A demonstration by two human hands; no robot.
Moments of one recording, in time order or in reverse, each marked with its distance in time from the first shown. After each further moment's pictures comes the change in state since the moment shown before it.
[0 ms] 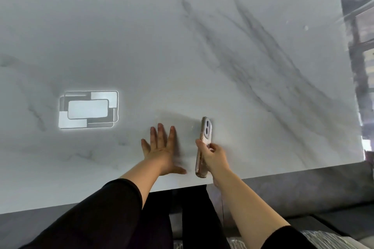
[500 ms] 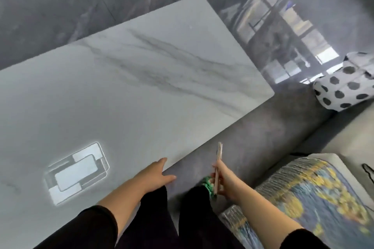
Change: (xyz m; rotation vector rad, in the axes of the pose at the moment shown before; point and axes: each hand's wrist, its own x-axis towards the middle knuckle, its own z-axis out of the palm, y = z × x) left_hand -0.127 0.107 0.011 0.059 -0.186 0.230; right_hand -0.130 0.127 -0.177 0.585 -0.109 0.342
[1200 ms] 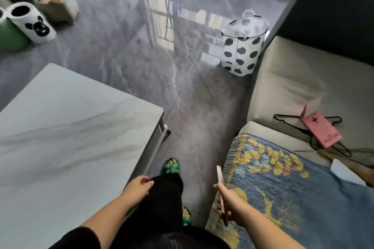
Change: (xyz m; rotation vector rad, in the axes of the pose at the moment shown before) left_hand 0.082 0.331 0.103 -0.034 0.070 0.026; right_hand 0.018 0.078 -0.344 0.374 0.056 0.049
